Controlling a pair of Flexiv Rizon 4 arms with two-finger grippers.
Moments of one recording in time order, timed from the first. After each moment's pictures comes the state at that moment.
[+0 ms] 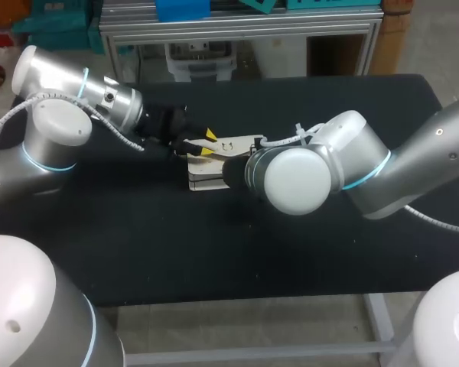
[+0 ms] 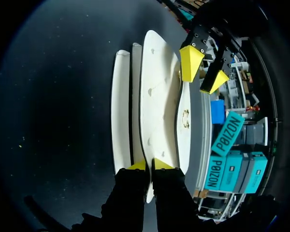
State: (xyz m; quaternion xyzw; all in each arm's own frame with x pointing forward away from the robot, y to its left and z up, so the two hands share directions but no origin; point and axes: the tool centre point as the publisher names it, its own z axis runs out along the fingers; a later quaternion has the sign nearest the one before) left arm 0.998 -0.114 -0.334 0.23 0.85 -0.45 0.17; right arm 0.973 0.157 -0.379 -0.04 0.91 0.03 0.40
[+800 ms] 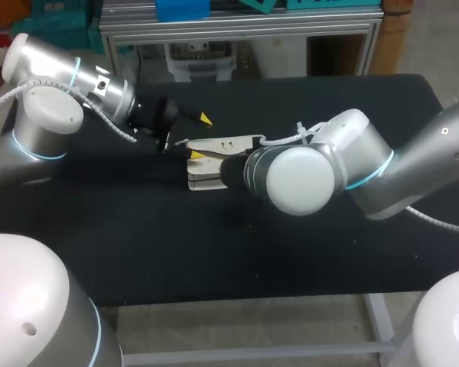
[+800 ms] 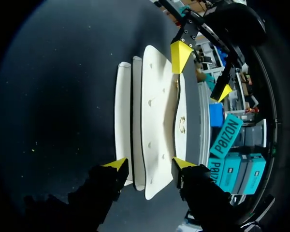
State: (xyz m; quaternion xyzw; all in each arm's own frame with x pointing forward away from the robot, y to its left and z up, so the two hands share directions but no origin) left arm 1.005 -0.099 -0.321 0.19 0.87 -0.44 0.14; right arm 0.959 0.164 -0.364 -0.05 0.91 0.05 0.40
